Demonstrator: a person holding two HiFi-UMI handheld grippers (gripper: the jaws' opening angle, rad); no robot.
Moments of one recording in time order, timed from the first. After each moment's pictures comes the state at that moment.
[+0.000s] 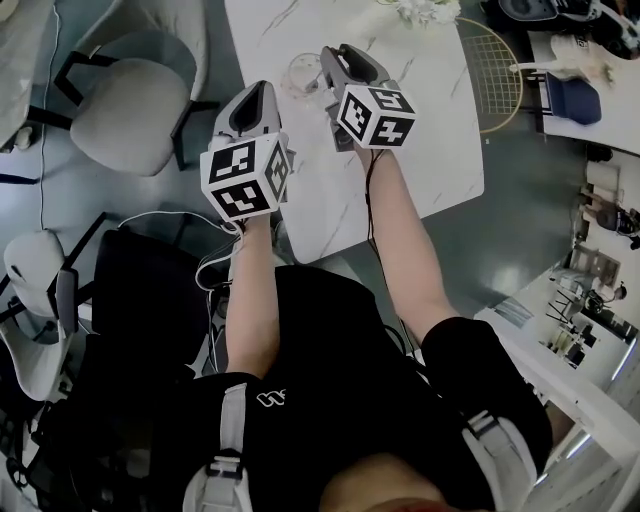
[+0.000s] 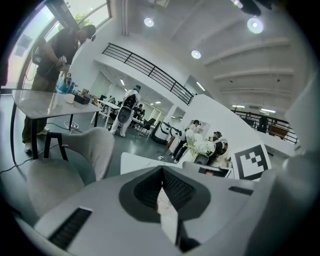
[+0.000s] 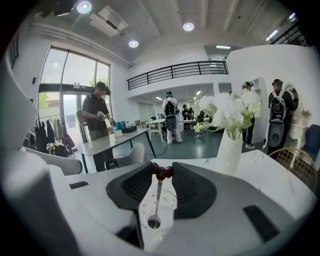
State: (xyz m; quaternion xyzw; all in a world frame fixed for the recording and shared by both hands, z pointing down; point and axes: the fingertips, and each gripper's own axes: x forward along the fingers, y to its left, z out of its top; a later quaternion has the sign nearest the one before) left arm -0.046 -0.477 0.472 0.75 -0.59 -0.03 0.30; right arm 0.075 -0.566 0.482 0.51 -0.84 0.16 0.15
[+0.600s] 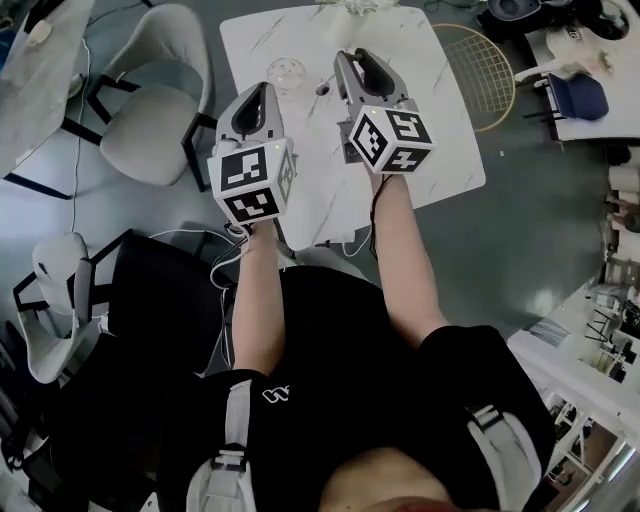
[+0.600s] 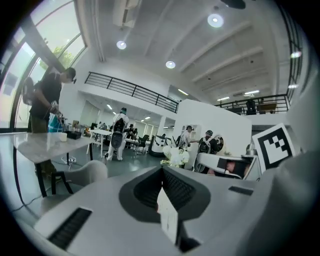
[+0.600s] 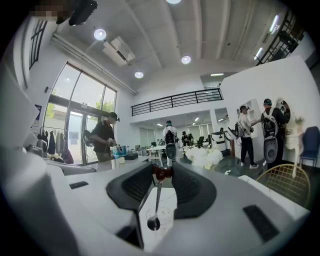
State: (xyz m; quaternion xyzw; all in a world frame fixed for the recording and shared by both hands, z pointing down) left arm 0.015 -0.411 0.357 0.77 -0.62 -0.01 0.15; right arm 0.150 -0.473 0.334 0.52 -0.85 0.07 0.01
